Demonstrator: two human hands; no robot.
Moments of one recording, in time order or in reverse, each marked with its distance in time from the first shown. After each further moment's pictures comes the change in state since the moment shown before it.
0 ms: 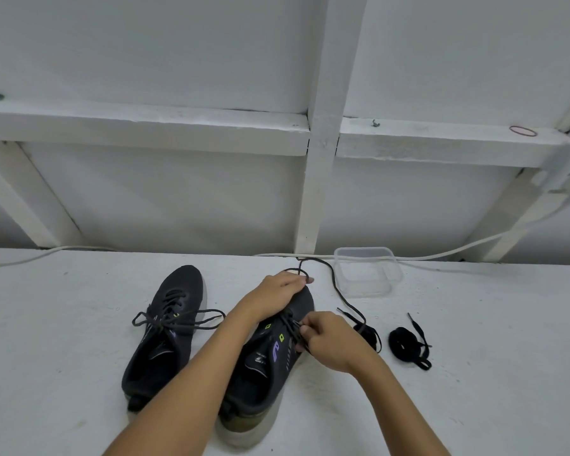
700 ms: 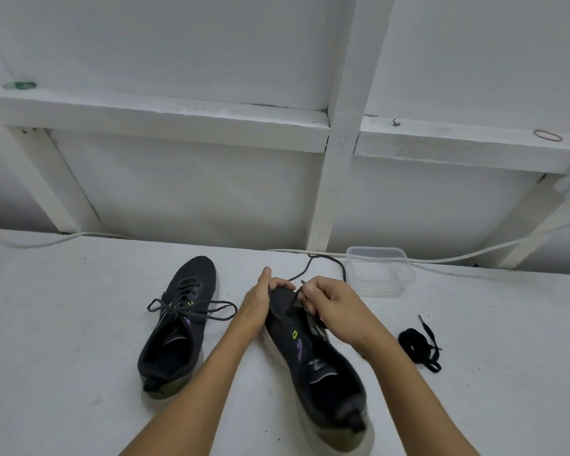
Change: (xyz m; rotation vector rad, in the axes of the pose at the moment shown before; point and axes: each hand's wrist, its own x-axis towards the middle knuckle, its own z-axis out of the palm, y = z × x) left_hand -0.026 -0.045 -0.002 -0.371 0.251 -0.096; right_hand -0.003 -0.036 -0.016 0.395 0.075 -0.220
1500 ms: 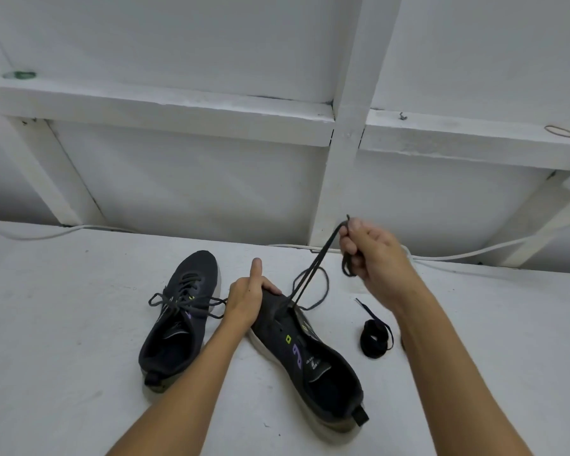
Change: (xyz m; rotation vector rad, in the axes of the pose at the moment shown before) left_hand -0.012 0.006 -0.017 0.223 0.234 0.054; right_hand 0.015 -0.048 -0.047 0.421 0.088 -0.126
